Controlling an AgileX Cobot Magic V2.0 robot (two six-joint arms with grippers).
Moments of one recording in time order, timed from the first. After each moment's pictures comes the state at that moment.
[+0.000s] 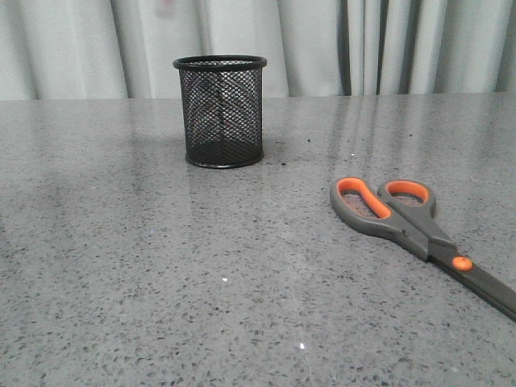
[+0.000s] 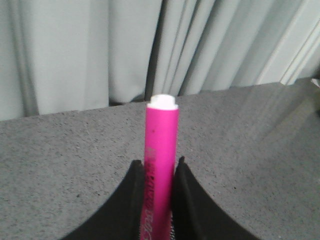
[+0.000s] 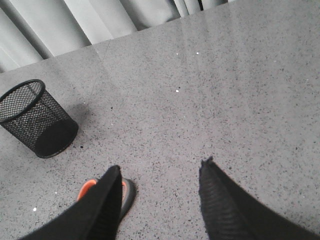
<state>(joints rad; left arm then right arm) -0.52 1.48 -1.20 -1.28 0.11 1.08 0.02 0.50 -0.55 0.35 0.52 -0.02</state>
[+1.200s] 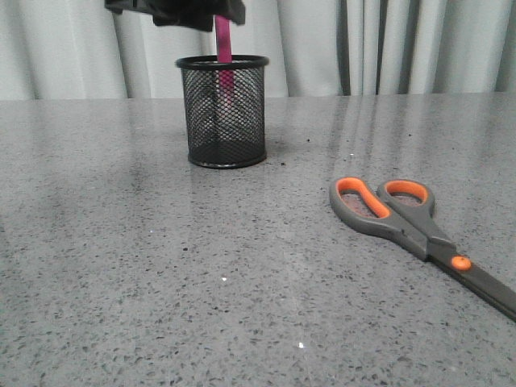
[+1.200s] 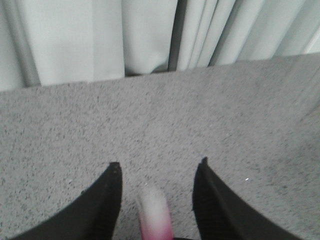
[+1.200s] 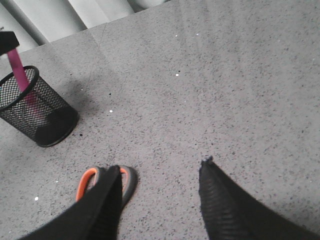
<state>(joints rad) -0.56 1.72 -1.33 -1.35 0.00 1.16 0.02 0.53 -0.55 0.38 0.55 -0.02</state>
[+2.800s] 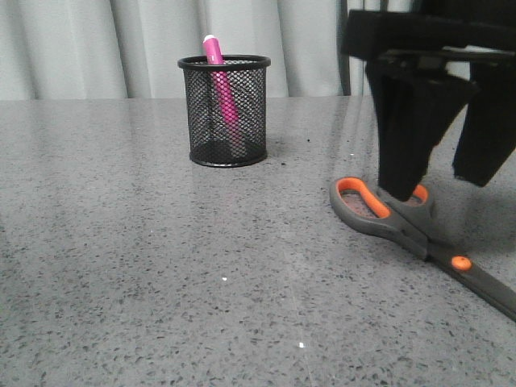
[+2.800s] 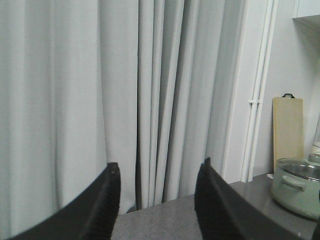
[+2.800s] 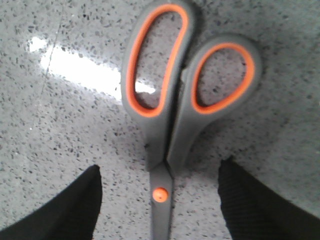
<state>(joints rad) -0.56 0.63 -0.82 -1.22 0.05 1.16 0.54 1.47 -1.19 0.12 1.18 0.08</state>
